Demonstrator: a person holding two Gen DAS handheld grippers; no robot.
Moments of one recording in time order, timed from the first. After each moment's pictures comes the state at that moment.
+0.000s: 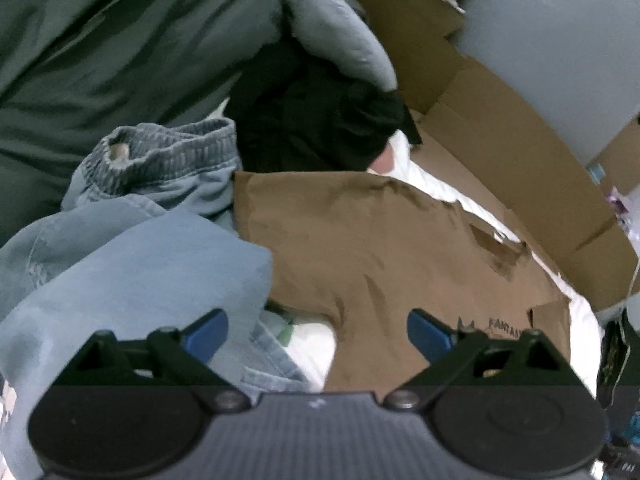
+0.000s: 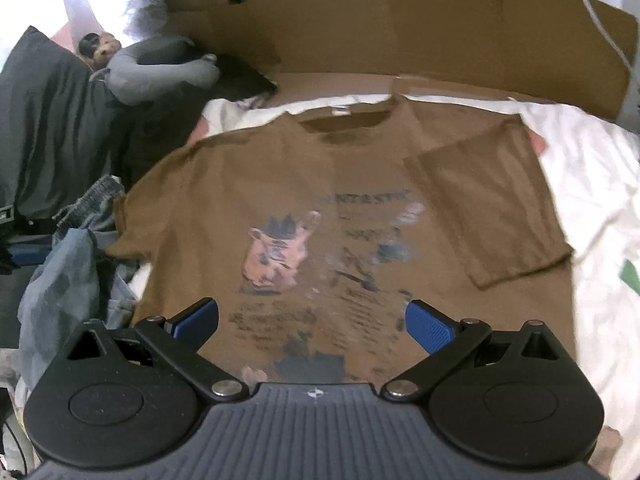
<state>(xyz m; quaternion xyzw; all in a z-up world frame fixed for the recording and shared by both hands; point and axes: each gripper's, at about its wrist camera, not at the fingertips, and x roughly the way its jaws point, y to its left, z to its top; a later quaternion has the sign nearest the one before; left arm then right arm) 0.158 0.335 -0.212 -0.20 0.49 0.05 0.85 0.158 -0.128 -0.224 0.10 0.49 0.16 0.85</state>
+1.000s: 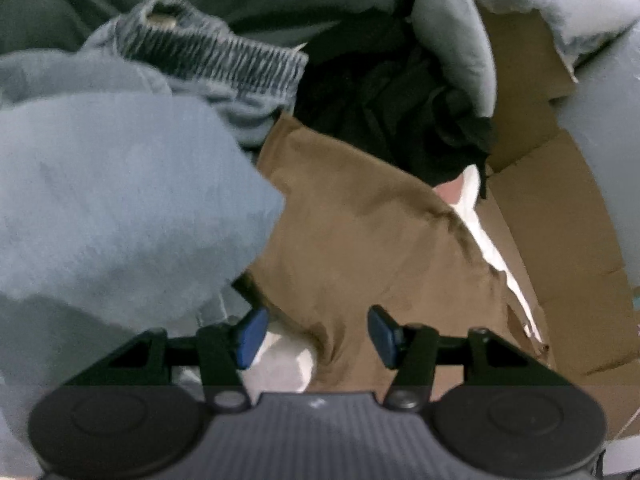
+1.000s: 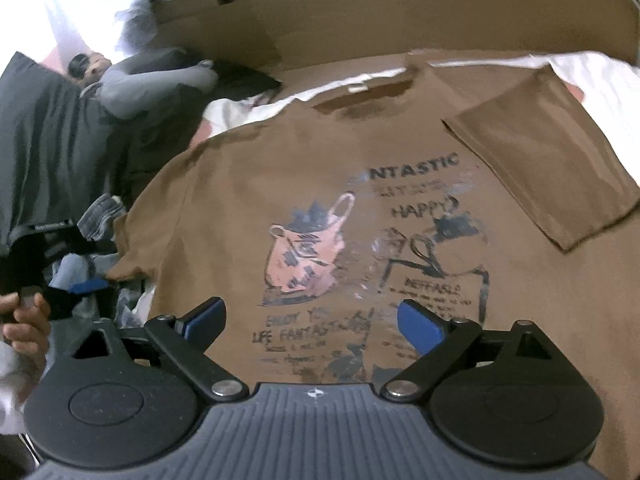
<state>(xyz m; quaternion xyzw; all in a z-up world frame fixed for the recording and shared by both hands) 0.180 0.315 -0.312 -0.36 0.44 0.17 0.81 0.165 -0.094 -0.297 0.18 0.47 0.13 0.86</state>
